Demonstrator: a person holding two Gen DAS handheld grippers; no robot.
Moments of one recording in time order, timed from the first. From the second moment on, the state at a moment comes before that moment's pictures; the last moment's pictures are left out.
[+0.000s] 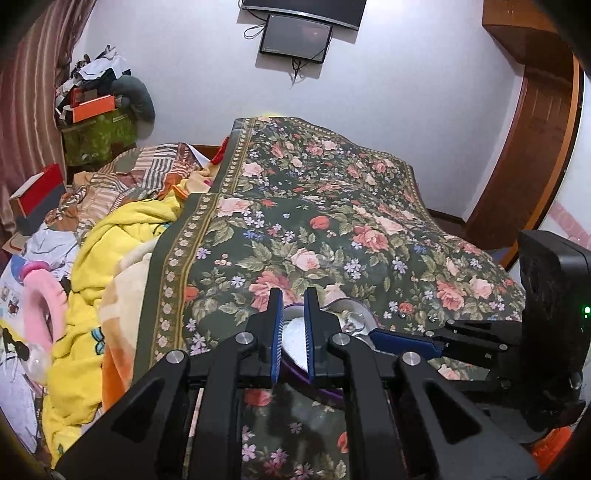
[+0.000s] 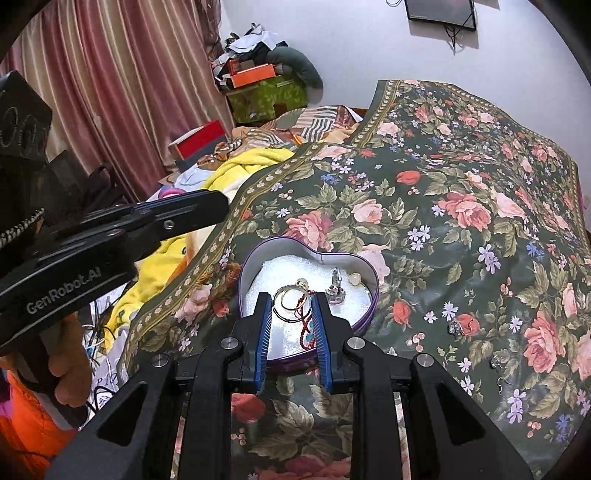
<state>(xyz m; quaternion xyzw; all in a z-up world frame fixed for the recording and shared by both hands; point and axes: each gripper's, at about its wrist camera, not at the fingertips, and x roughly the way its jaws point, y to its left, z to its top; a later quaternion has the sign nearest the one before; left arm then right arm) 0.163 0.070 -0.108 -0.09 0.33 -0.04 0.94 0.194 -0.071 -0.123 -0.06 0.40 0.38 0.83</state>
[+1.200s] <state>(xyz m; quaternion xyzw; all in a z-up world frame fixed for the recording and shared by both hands) 0.075 0.188 -0.133 -0.11 0.37 0.13 0.91 0.192 -0.068 -0.125 -0.06 0.42 0.37 0.83</state>
